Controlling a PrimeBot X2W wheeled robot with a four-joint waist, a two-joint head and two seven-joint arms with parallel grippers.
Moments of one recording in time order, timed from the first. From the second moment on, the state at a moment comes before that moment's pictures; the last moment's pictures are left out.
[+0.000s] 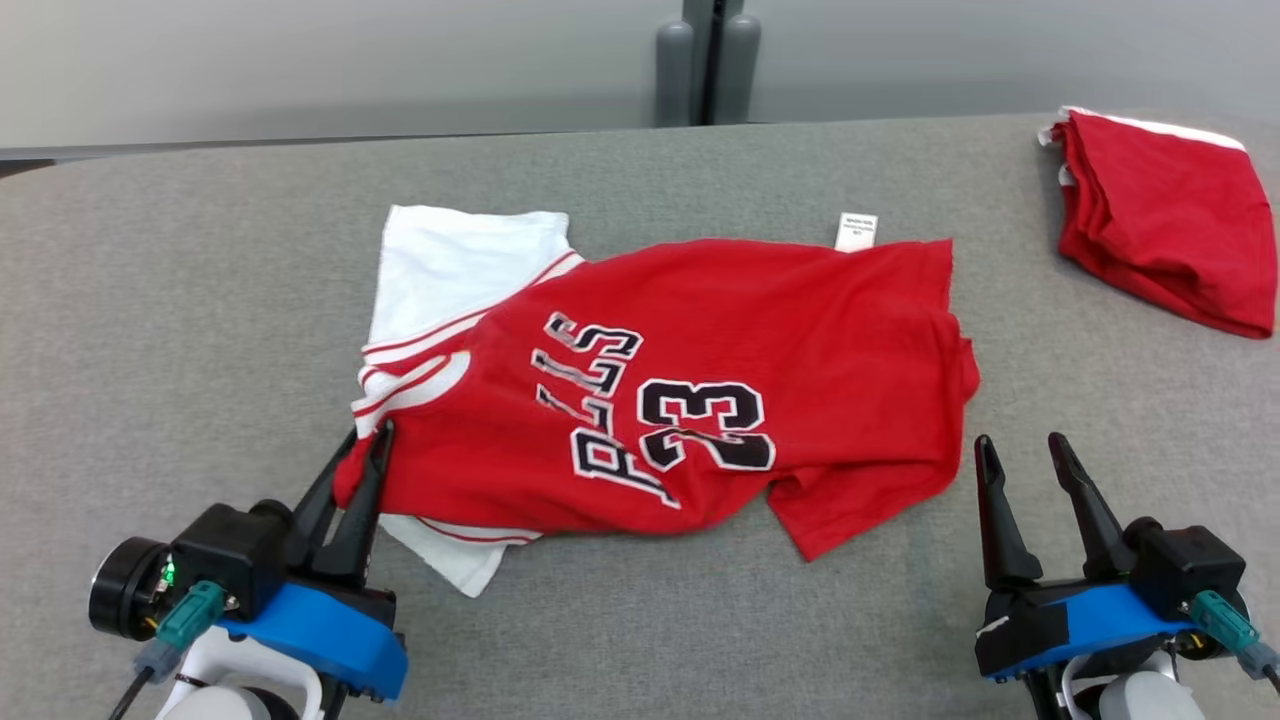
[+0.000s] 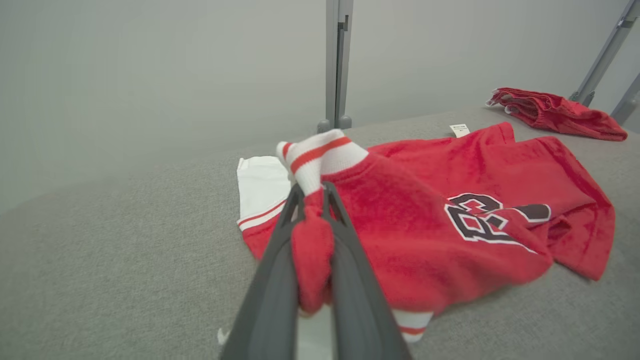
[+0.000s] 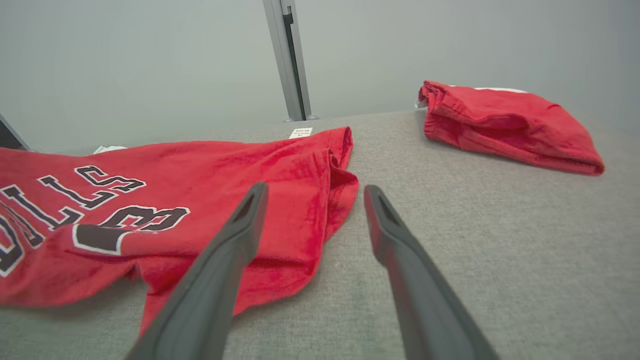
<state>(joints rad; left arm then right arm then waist) -0.15 0.56 -0.52 -0.13 -0.52 0.18 -0.04 -0.12 -0.05 -0.03 0.25 0.18 0.13 -0.26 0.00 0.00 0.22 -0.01</state>
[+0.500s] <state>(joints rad) -0.42 0.46 -0.51 0.37 -0.53 0.03 -0.21 -0.17 -0.05 -0.01 0.27 0.17 0.13 -0.26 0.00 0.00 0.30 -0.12</state>
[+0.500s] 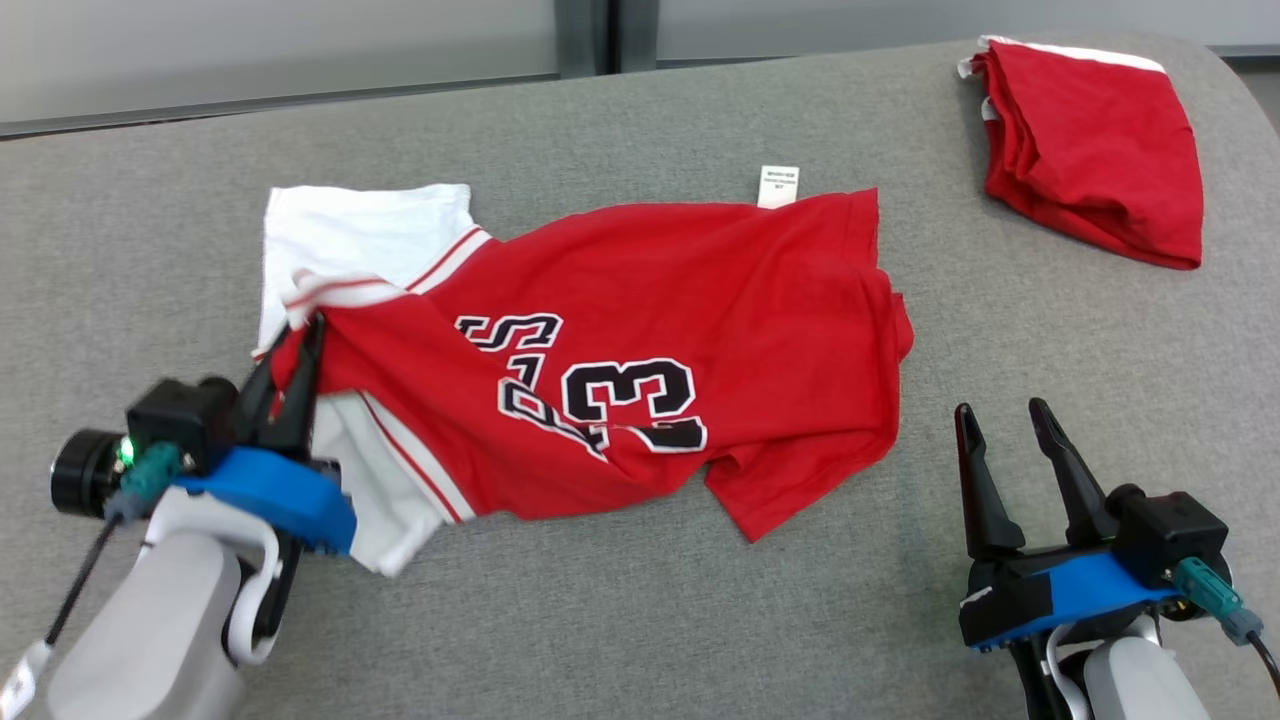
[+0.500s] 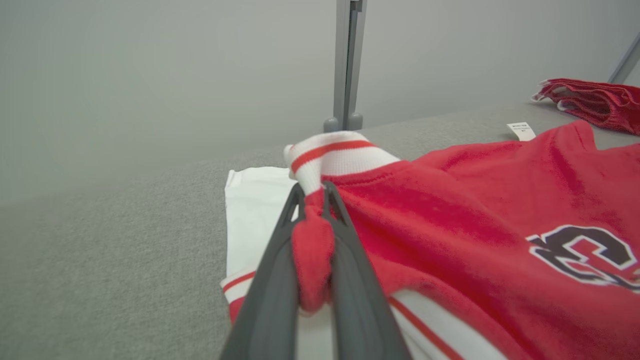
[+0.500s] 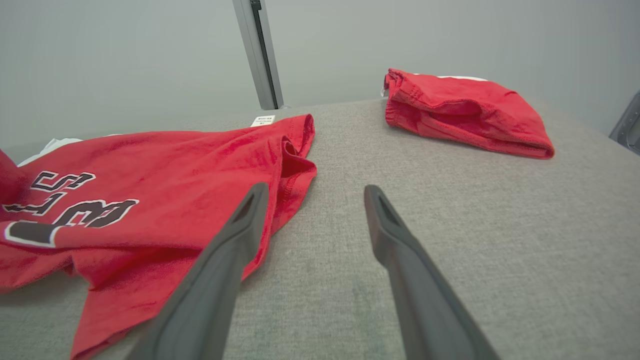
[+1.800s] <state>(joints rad) -0.33 0.33 -0.24 0.64 -0.32 -0.11 -0.26 -0.16 -0.05 0.02 0.30 0.19 0.13 -0.26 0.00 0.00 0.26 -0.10</state>
